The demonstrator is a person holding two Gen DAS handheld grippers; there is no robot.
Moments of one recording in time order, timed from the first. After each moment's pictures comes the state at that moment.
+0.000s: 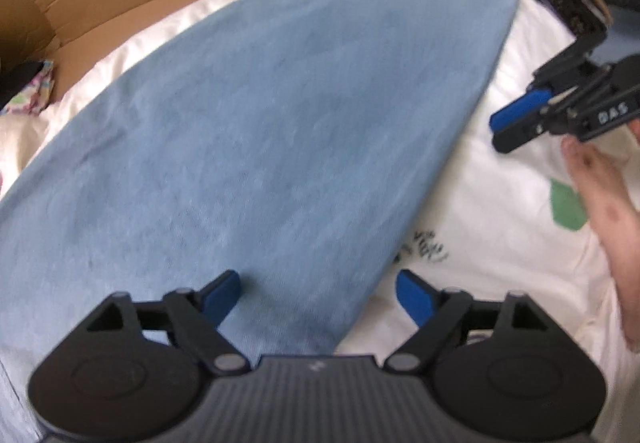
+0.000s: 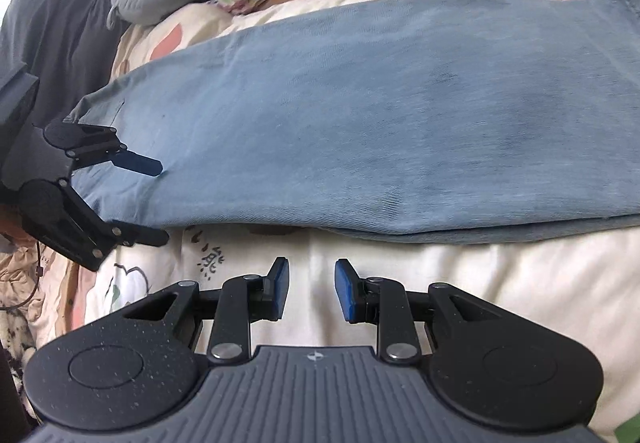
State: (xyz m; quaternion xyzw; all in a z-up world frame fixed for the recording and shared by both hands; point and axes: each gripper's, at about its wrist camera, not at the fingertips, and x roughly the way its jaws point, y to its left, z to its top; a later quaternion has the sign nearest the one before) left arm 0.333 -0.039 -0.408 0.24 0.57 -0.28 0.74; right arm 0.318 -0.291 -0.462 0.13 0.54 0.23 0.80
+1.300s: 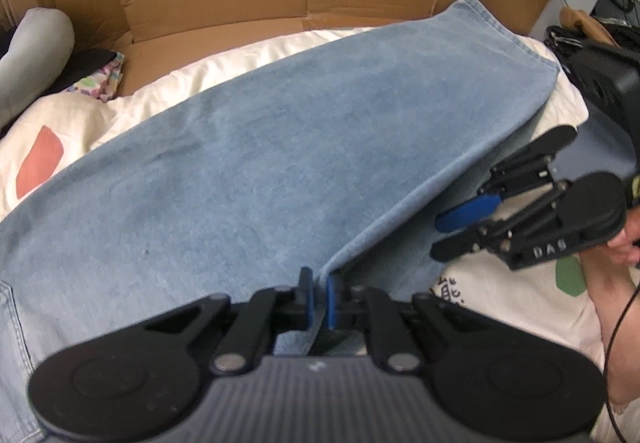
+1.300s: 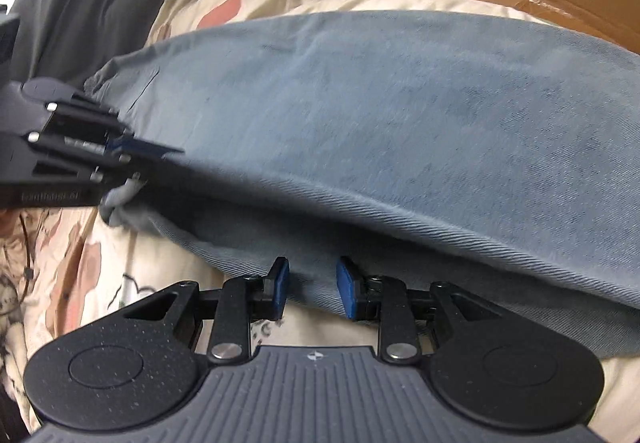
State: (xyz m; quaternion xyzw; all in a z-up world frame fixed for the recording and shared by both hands) left arm 0.334 -0.007 -0.372 0.15 0.52 -0.25 0.80; right arm 0.350 -0.206 -0.475 0.07 0.52 0.29 0.80
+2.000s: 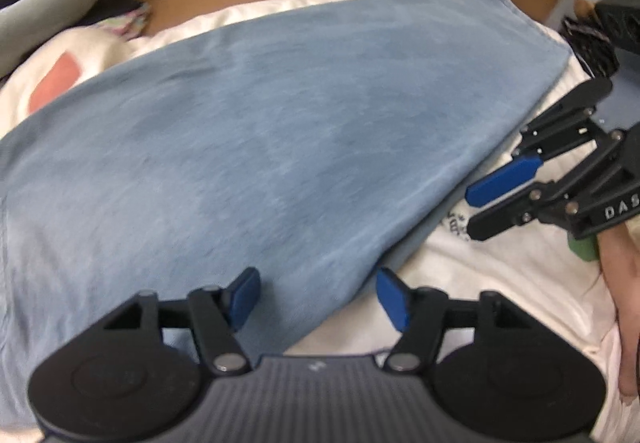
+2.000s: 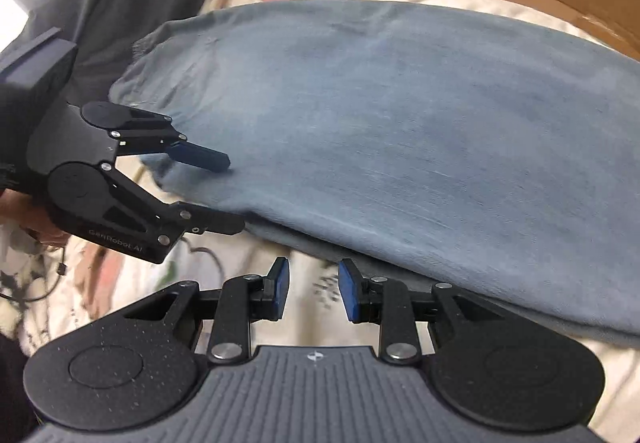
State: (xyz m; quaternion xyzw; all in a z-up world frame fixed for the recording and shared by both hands) left arm 0.285 0.027 -0.397 0.12 0.53 -0.20 0.81; right arm 0.332 -0.182 -0.451 0.04 0.53 0.37 0.77
